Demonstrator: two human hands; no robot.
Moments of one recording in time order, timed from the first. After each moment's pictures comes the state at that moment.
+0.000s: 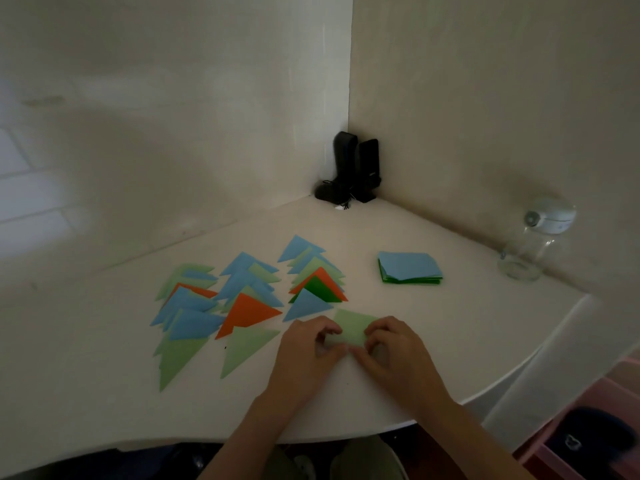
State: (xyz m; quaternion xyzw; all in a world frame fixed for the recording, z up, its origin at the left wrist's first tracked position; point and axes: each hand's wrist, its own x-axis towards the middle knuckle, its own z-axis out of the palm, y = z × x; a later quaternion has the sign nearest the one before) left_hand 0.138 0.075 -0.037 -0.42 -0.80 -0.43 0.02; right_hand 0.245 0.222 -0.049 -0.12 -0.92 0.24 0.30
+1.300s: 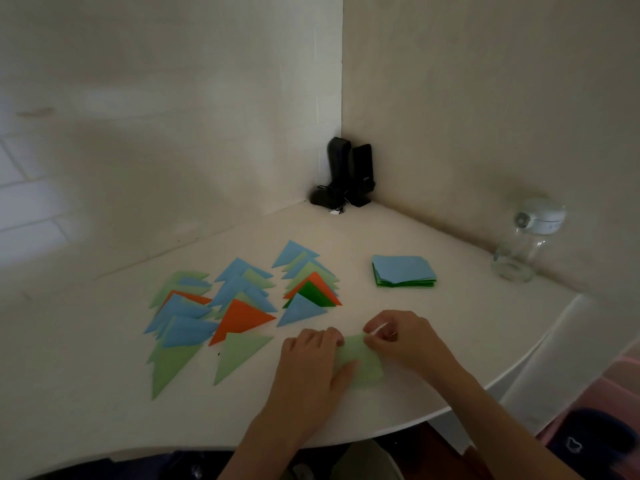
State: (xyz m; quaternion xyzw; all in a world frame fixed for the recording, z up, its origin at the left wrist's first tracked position) left_hand 0.169 0.073 -0.023 -0.47 -0.85 -0.24 0.08; right_hand 0.246 0.246 -0.001 -0.22 -0.90 0.36 0.11
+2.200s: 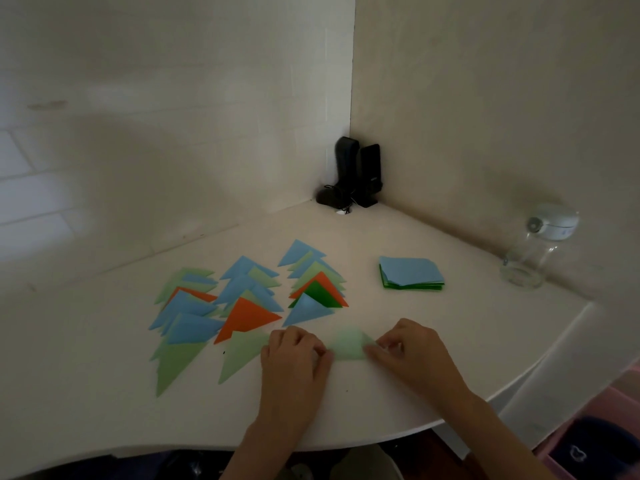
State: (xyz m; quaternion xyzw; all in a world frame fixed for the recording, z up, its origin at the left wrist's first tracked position) left_hand 0.155 0.061 -0.039 -0.33 -0.88 -0.31 0.13; right_hand 0.252 0.237 -0.014 -0.22 -0.93 0.26 0.15
